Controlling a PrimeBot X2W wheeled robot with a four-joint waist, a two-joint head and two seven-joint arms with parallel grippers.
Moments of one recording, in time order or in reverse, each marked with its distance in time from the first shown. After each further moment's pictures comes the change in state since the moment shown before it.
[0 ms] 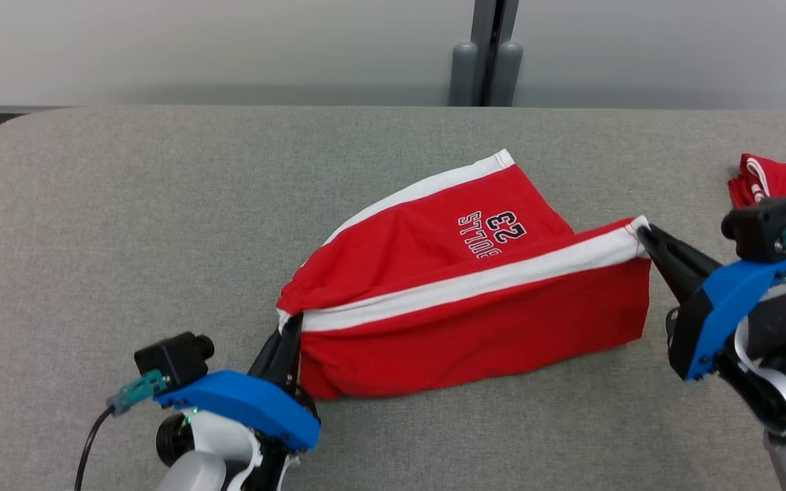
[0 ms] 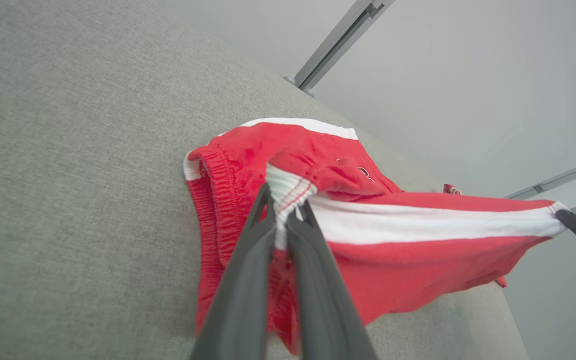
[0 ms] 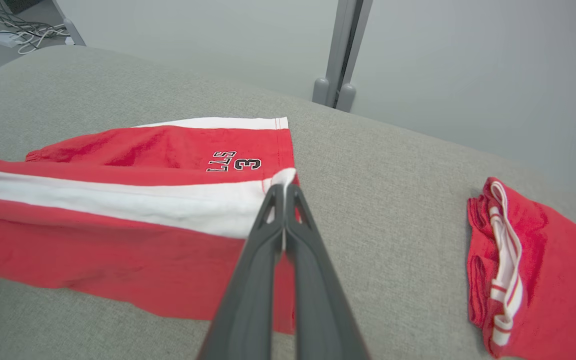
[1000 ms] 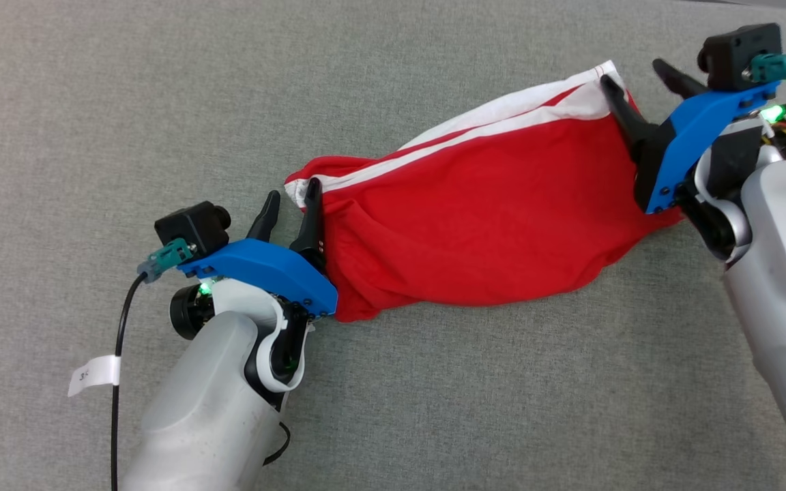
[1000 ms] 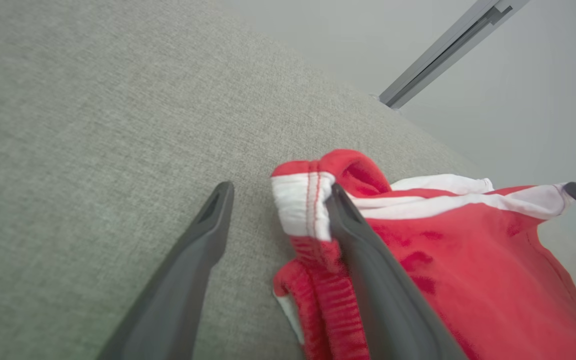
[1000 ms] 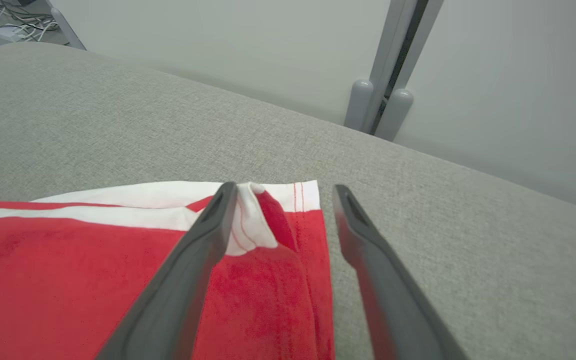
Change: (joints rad) left arm -0.480 -0.149 -0.002 0.550 0.029 -0.105 -0.160; right arm -0.642 0.025 0.218 0.751 -0.002 0.000 -0.342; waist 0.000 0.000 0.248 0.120
